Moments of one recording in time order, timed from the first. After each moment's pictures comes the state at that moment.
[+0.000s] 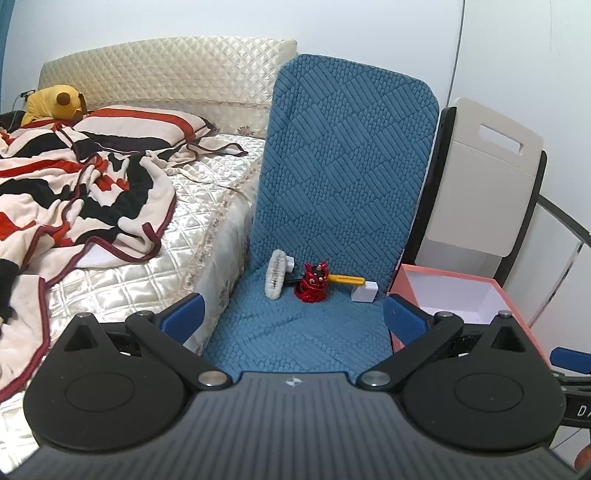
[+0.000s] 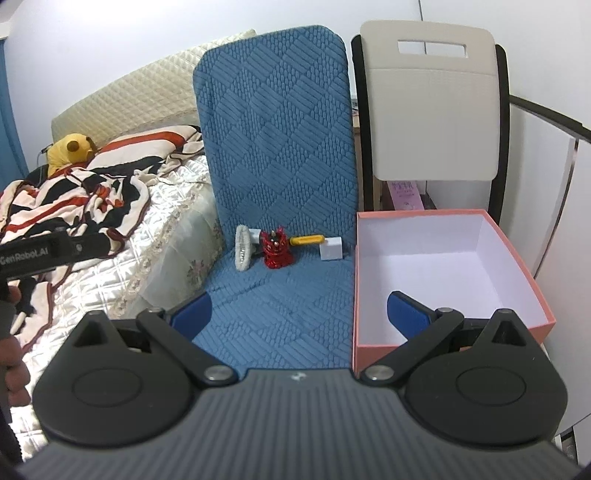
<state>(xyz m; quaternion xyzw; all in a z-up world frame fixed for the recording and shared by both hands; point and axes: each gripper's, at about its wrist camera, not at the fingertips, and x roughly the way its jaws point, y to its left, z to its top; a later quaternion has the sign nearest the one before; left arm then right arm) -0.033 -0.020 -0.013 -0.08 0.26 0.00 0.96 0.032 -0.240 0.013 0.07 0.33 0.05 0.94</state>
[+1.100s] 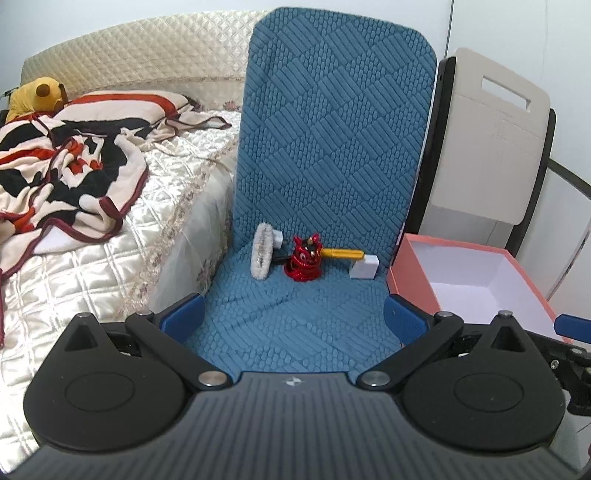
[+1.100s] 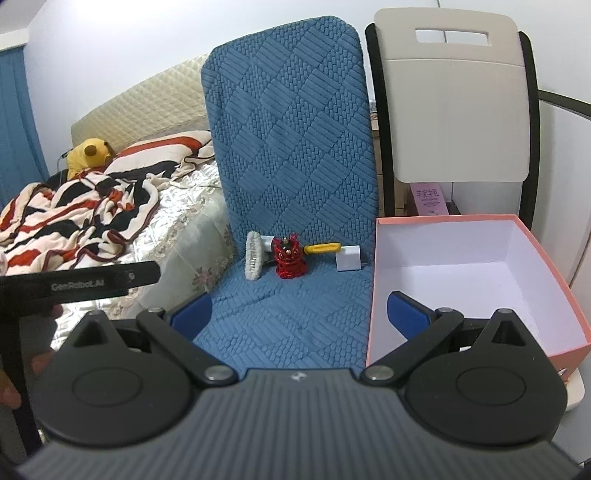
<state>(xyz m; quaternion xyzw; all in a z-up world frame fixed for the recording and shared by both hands) 0.026 -0.046 -0.073 -0.05 0.29 -0.02 0.96 0.065 -0.255 -0.024 0.07 0.32 0.09 0.94</state>
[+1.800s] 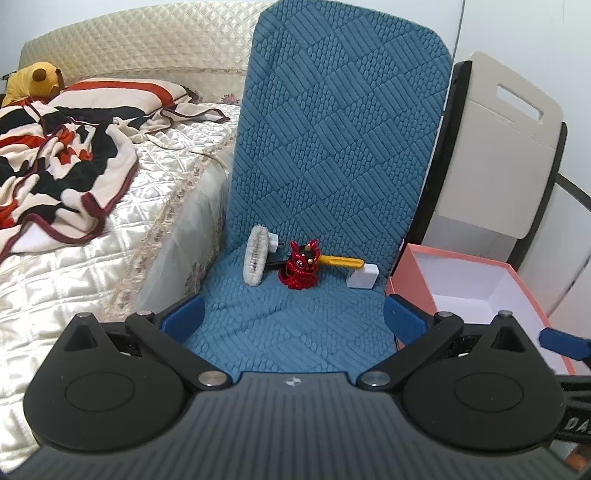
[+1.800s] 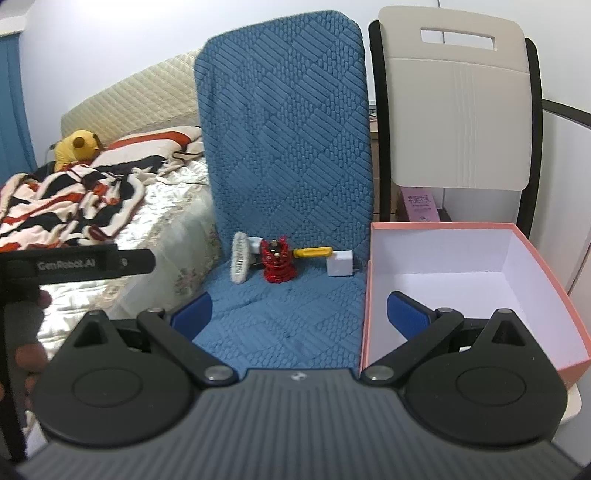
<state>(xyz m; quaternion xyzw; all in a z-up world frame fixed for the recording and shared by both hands) 0.070 -0.041 -0.084 -0.08 0.29 -0.02 0.95 0.100 -0.242 -0.044 0.05 0.31 0.07 0.95</state>
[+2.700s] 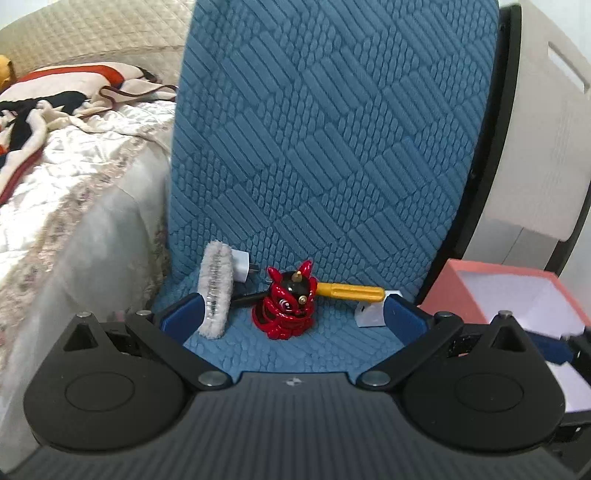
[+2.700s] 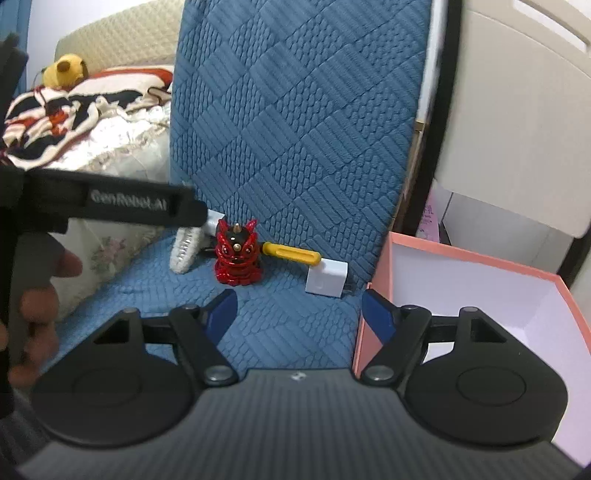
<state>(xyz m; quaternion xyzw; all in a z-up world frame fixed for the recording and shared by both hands) 0.264 -0.052 -0.180 -0.06 0.30 -0.07 0.95 0.238 -0.213 -0.136 -0.08 0.34 0.07 0.94</state>
